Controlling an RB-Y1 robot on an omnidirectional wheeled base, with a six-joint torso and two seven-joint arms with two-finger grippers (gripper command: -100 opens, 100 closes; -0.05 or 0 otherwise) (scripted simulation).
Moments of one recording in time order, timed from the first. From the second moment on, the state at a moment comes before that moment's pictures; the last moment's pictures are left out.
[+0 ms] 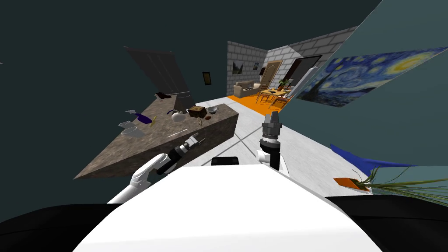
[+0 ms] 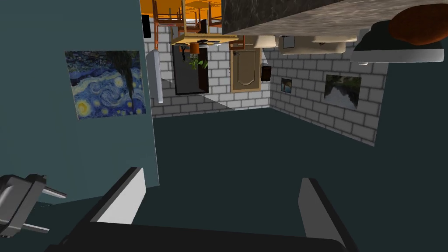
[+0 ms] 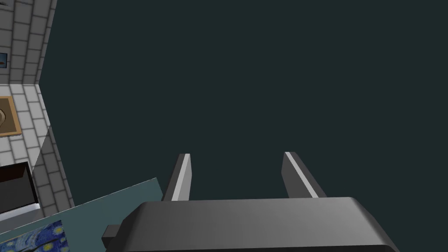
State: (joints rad) left arm 0.51 0.88 -0.12 -2.01 -0.57 -0.42 -0.41; right arm 0.47 -0.02 -0.07 -2.24 0.10 -0.60 0.09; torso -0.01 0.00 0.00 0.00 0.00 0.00
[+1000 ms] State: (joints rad) left arm 0.50 1.14 -0.15 -1.86 -0.85 -0.49 -0.54; right arm 0.47 -0.02 -0.07 -2.24 0.10 -0.60 0.09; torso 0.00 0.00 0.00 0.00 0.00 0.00
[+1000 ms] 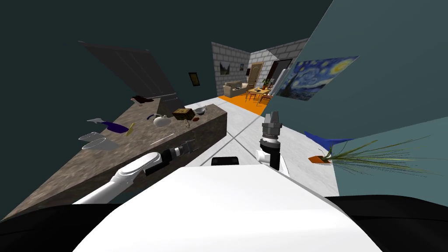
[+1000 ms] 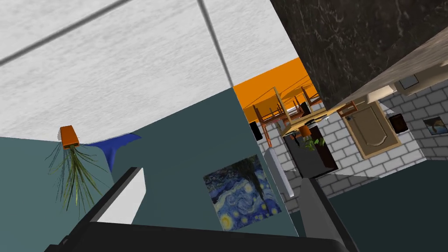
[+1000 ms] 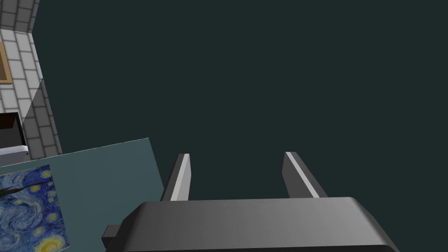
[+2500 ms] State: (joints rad) left arm 0.46 1.41 -0.20 -1.55 -1.26 -0.65 -0.73; right arm 0.48 -0.02 -0.07 -2.24 0.10 -0.60 0.09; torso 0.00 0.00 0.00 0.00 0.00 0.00
